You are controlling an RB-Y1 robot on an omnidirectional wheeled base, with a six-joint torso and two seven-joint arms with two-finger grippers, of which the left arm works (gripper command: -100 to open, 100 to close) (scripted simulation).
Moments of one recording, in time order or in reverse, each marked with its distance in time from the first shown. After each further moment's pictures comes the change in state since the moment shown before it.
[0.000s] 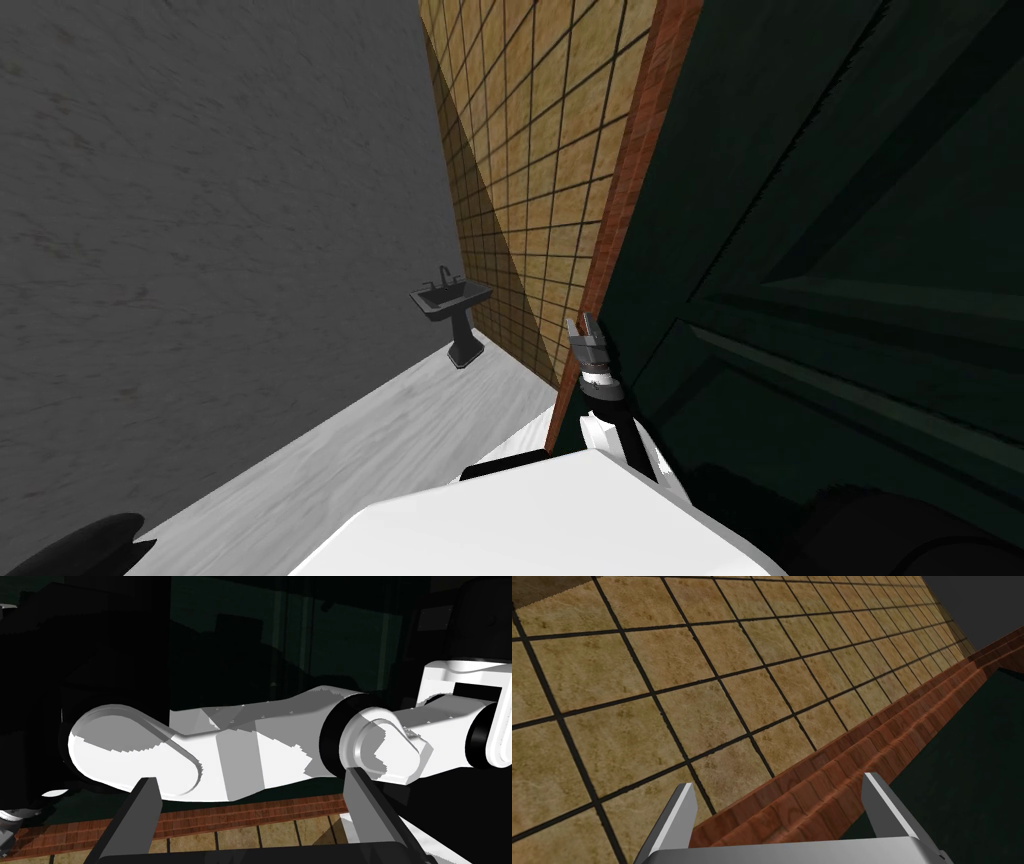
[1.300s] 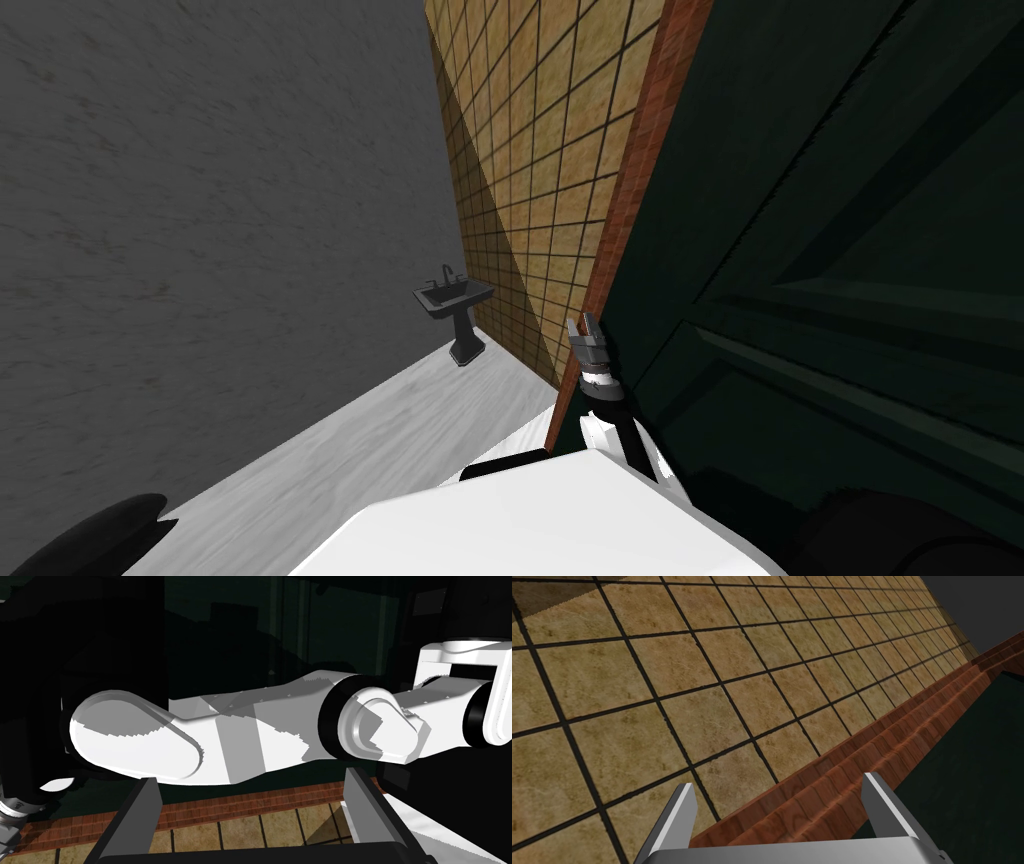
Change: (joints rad) arm -0.021 0.022 0.015 -0.011 0.010 -0.003 -0.002
